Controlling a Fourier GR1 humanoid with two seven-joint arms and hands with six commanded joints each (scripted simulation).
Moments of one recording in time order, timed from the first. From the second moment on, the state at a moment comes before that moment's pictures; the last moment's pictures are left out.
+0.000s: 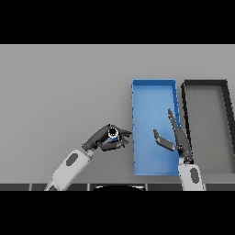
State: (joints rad) left arm -0.24 0.15 -0.57 -1.50 0.12 -0.15 -0.14; right arm 0.10 -0.17 0.09 -1.67 0.16 0.09 -0.06
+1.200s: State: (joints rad) left arm -0.28 0.14 -0.59 -1.59 0.13 -0.17 -0.01; right arm 0.02 -0.30 0.06 -1.83 -0.28 0.41 0.01
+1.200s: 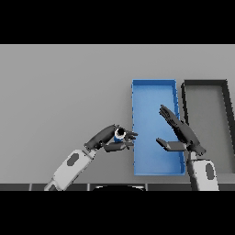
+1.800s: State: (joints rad) left arm -0.30 0.14 -0.59 -1.58 0.13 -0.18 -0.01; right arm -0.31 -0.37 0.27 -1.96 -0.44 0.56 0.28
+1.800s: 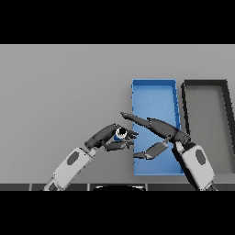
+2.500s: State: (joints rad) left arm -0.31 0.14 -0.58 -1.56 0.07 -0.21 -0.02; right arm -0.56 -0.21 0.40 -1.77 -0.38 0.60 0.39
